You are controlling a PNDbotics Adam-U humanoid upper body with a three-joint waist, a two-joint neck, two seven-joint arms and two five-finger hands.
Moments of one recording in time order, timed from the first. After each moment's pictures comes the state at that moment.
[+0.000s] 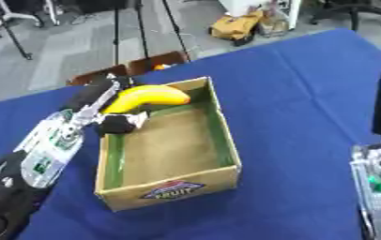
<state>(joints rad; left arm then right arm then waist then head) -1.00 0.19 -0.28 -1.14 -0.73 0.04 -0.11 -0.54 -0.25 -0.10 -1.99 0.45 -0.15 -0.43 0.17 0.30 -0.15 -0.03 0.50</state>
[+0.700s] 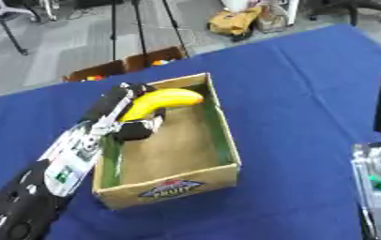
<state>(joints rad) -1.00 0.13 -0.29 -1.09 -0.71 0.03 -0.05 -0.55 -0.25 -0.09 -1.99 0.45 -0.15 -0.43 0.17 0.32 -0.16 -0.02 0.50</state>
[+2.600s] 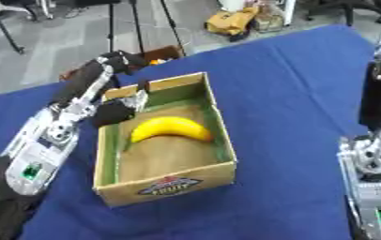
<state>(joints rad) -0.92 0.23 -0.26 -1.47 -0.66 0.08 -0.12 -0.54 -0.25 -0.10 -1.99 0.45 -0.15 -0.44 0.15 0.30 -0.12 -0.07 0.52</state>
